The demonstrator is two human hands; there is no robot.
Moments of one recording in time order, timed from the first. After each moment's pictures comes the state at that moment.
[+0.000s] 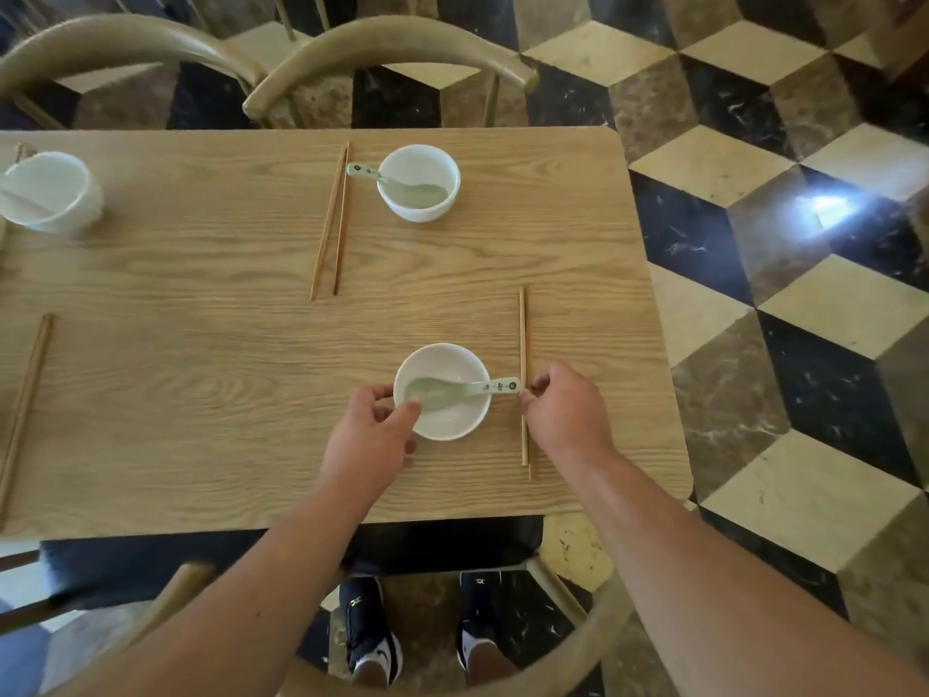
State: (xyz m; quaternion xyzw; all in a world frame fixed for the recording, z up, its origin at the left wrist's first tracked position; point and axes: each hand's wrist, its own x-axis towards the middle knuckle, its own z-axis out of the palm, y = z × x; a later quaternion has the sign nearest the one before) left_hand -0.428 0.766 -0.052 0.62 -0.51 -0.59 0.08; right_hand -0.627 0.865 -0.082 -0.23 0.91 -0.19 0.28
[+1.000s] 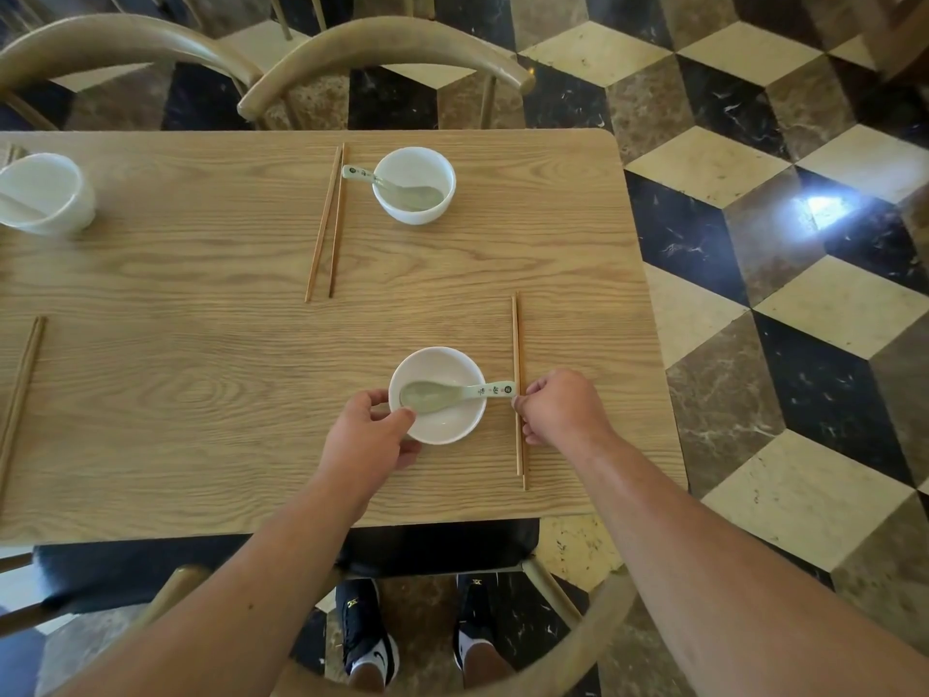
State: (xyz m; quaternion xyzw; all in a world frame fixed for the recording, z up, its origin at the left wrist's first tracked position) left_hand -0.428 0.757 -0.068 0.62 -0.46 -0.63 0.08; right_hand -0.640 0.851 -0.085 -0.11 0.88 -0.22 0.41
